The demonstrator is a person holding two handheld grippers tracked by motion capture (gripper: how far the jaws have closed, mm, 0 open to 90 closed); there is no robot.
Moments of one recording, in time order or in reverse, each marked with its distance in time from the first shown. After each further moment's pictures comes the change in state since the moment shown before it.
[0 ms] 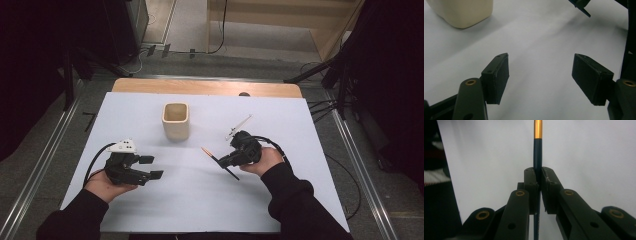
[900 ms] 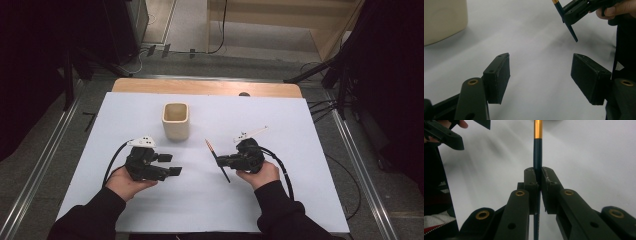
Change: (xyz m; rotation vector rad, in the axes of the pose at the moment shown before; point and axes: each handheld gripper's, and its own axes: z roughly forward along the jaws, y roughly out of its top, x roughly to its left) left arm -0.018 0.026 0.038 -0.015 -0.059 -0.053; right arm 0.013 -0.027 0.007 -0.280 -0.039 0.157
